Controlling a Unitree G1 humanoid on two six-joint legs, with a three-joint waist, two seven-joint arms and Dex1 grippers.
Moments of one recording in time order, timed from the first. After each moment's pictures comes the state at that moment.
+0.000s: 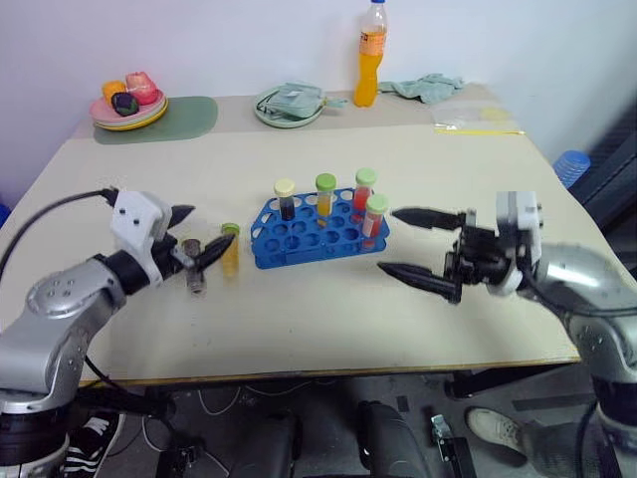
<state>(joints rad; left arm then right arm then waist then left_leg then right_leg) -0.21 0.75 0.29 -0.48 -0.56 0.78 -0.46 -0.39 -0.78 -0.10 -0.43 0.81 0.56 0.91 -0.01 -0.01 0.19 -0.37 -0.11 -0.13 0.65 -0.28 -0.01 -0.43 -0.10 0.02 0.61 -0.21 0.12</state>
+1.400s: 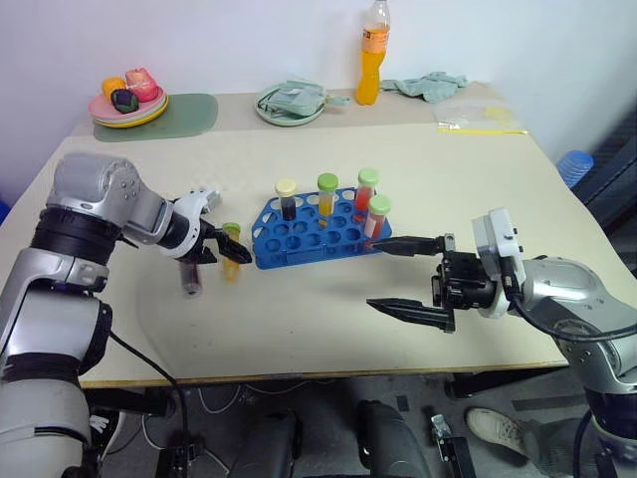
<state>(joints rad) -1.15 0.78 -0.39 0.56 -0.81 1.61 -0.53 -0.29 -0.77 -0.05 -0.49 0.75 0.54 1.00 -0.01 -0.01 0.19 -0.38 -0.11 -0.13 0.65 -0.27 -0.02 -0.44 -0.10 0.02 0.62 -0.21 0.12</state>
